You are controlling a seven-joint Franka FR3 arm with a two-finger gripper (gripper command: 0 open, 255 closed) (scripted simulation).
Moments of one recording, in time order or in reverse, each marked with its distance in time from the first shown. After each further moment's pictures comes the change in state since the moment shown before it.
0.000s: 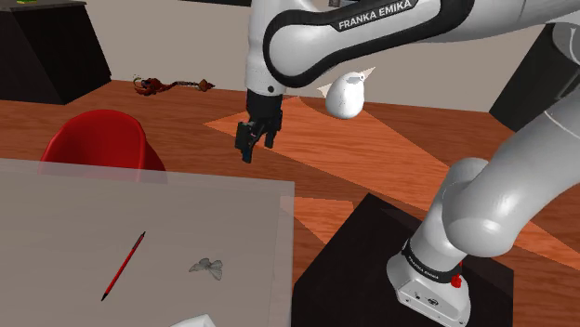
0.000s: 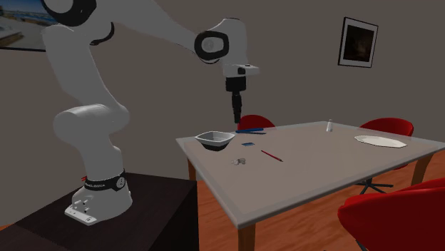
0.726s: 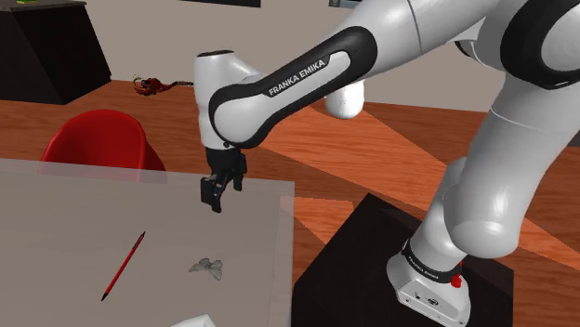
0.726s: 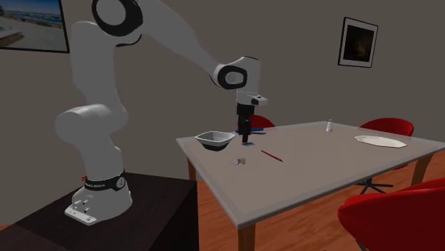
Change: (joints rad) arm 0.073 0.344 0.091 0.125 -0.040 0.112 0.032
